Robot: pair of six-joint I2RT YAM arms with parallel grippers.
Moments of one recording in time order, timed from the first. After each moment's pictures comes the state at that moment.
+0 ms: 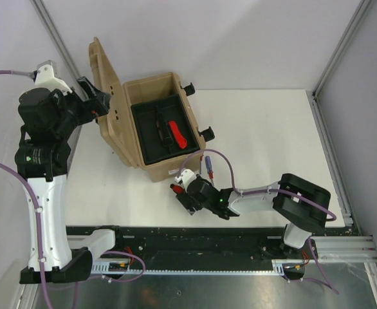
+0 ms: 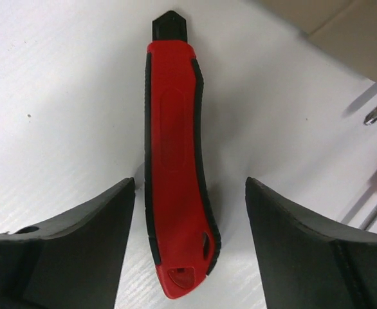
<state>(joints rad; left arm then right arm) 0.03 1.08 1.68 -0.80 0.09 -0.34 1.16 1.68 0.76 0.18 0.26 0.18</state>
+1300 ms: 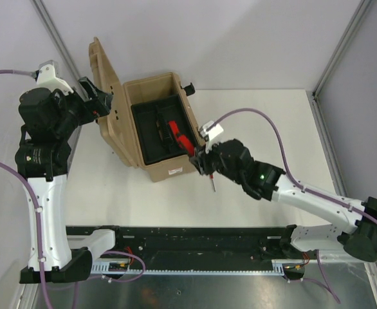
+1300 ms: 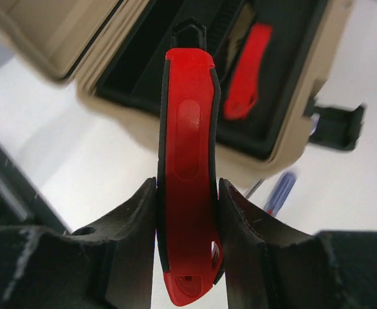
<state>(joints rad) 0.02 1.08 1.68 -0.80 0.12 -0.34 1.05 1.19 1.05 -0.18 0.23 0.18</state>
